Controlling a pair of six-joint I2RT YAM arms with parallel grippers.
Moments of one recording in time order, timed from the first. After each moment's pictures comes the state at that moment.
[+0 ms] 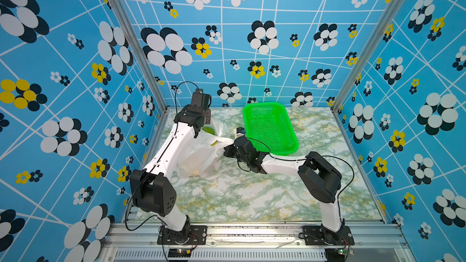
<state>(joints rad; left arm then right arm) -0.25 1.66 1.67 -0.70 -0.40 -0.08 0.91 2.01 1.27 0.31 0.13 0.85</state>
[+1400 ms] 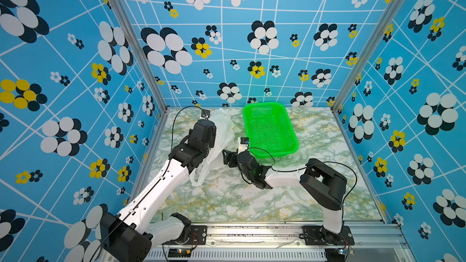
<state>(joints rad) -0.48 1.18 1.12 -0.52 -0.52 -0.07 1.01 1.94 1.05 0.56 0.44 0.64</state>
